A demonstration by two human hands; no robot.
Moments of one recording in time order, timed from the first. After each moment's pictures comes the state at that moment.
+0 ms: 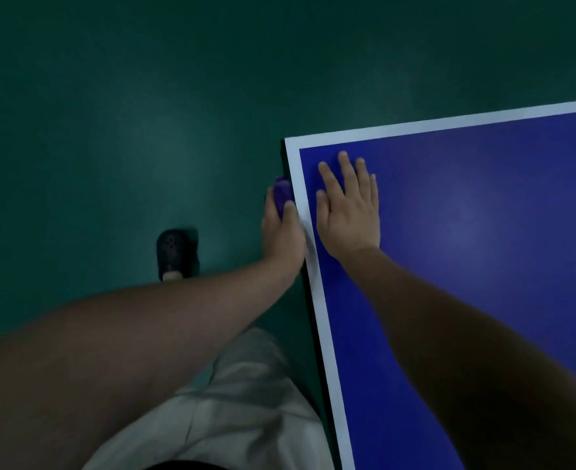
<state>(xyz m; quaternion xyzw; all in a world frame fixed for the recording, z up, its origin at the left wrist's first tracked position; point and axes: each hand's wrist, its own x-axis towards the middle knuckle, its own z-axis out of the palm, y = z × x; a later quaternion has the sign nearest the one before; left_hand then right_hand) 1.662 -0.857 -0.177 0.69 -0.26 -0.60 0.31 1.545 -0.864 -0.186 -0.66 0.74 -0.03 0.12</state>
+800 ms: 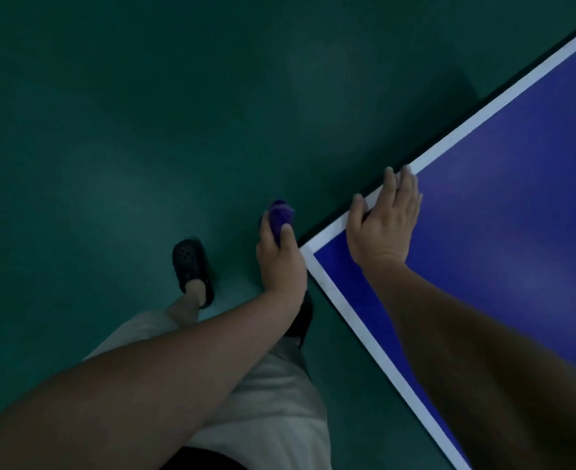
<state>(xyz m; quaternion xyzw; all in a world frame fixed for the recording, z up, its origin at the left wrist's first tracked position) 1.687 -1.014 -0.196 0.65 -0.37 -0.64 0.17 1.541 -0.975 -0.186 -0.31 0.94 -0.10 0.09</state>
